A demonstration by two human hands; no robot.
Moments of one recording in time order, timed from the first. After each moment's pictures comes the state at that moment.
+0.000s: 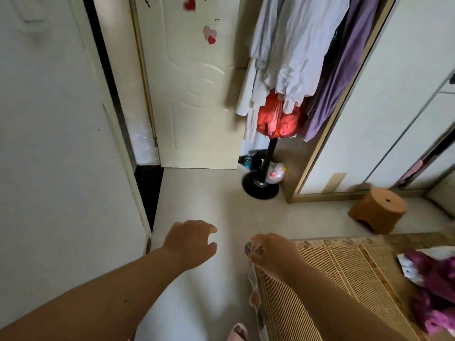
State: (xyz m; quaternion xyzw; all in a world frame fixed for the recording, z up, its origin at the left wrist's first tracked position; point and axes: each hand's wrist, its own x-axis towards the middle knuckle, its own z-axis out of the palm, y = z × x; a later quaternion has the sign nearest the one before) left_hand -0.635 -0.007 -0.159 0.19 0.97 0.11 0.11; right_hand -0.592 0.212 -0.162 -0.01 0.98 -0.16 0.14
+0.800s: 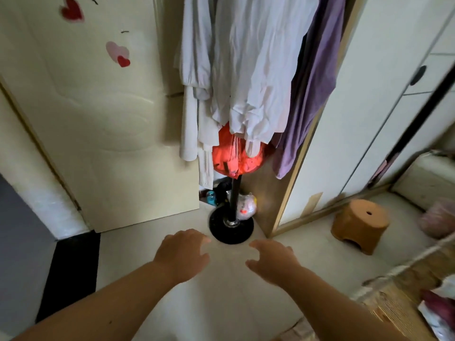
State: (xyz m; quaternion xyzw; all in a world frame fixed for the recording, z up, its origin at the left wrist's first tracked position) left_hand -1.078 0.146 -0.164 0.29 0.95 0.09 0.11; right_hand -0.992 0.359 -0.183 0.15 0.97 -0.15 0.11
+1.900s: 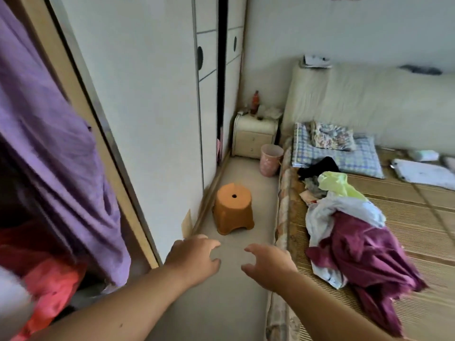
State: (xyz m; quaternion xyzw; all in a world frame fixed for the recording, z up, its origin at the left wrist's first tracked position) left_hand -1.243 0.710 -0.162 0.69 0.71 0.05 0.16; right_hand -1.048 0.764 -0.186 0.55 0.80 -0.23 0.03
